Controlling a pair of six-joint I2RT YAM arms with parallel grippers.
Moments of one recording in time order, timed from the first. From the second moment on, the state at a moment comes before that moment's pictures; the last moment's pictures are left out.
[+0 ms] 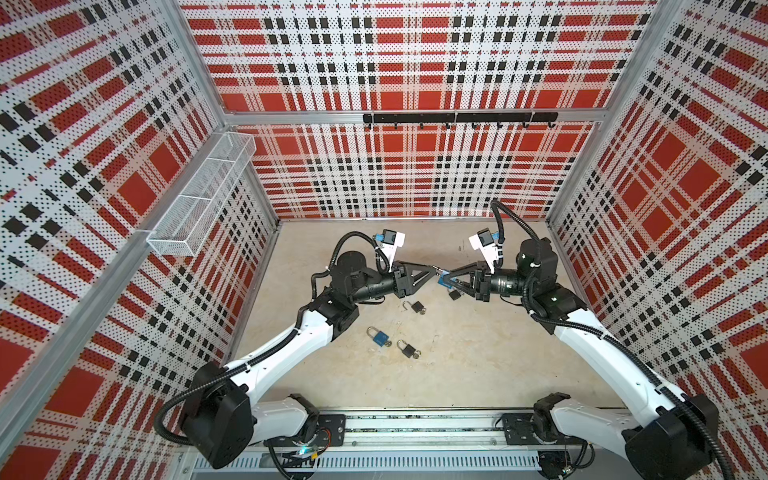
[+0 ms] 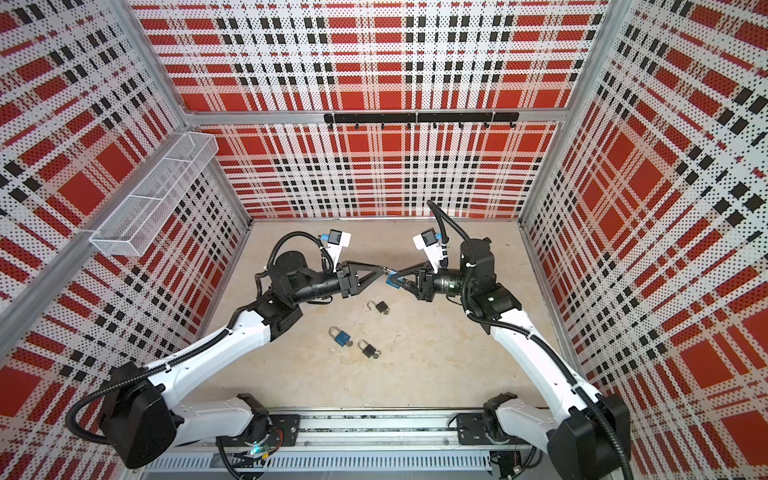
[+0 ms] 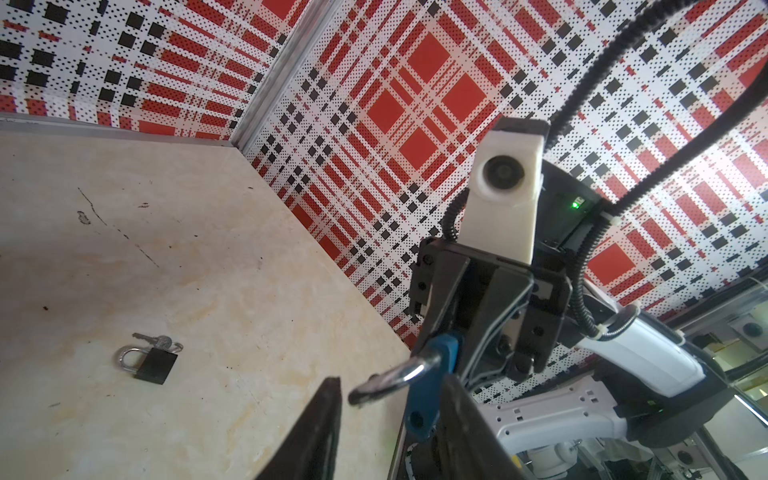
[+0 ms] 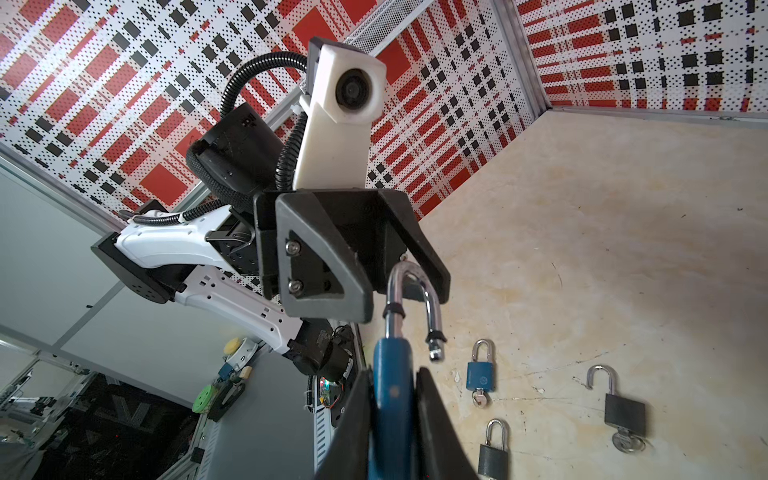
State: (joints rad) left arm -0.60 1.26 0.90 0.36 0.65 -0.71; right arm 0.39 1.15 0.97 -0.05 -0.97 0.40
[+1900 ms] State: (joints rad) left arm -0.60 1.28 0.89 0.55 0.68 -0.76; right arm 0.39 1.15 0.92 0.17 -1.06 0.66
